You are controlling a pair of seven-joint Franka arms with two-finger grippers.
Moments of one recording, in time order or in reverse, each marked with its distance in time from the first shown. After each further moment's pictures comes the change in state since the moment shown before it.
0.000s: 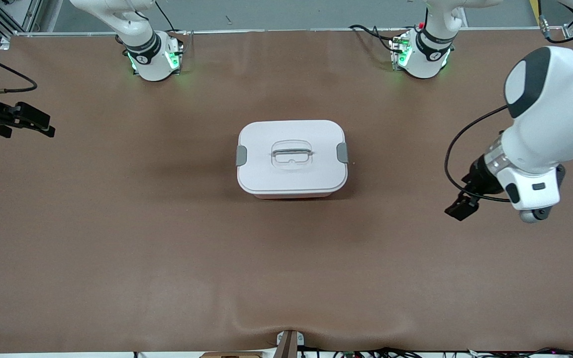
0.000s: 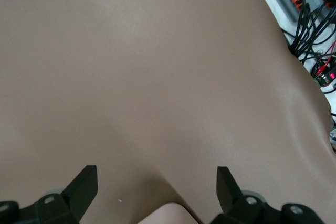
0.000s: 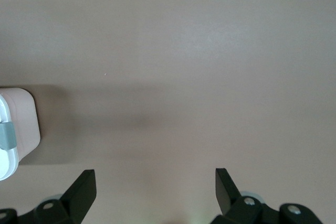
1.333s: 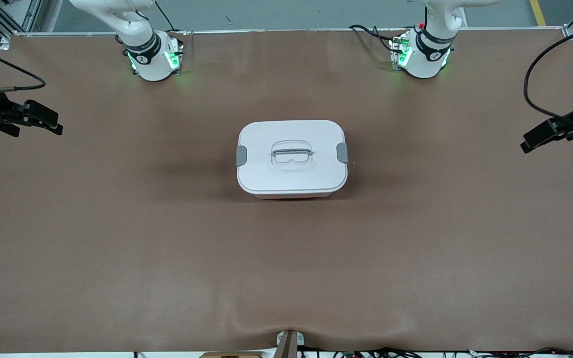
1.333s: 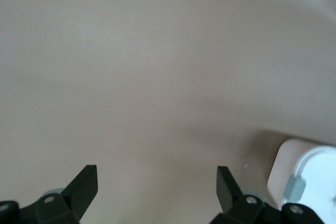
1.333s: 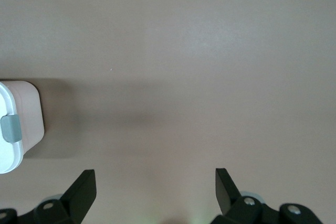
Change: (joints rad) left arm 0.036 -0.229 0.174 0.003 -0.027 -0.326 0.895; right arm 0.017 -0.001 0.010 0.000 0.003 -0.012 0.000
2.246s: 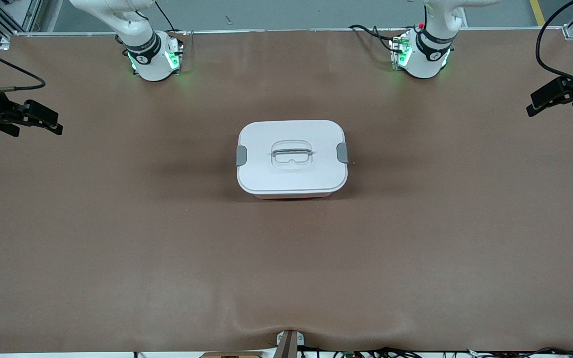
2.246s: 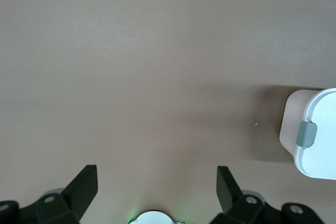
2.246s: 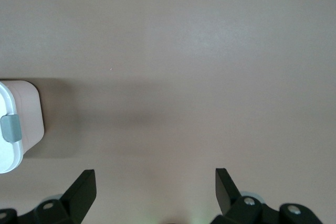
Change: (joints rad) left arm -0.007 -0.099 0.021 -0.078 -0.018 -0.060 0.161; right arm 0.000 0.000 0.000 0.000 0.000 -0.001 0.000
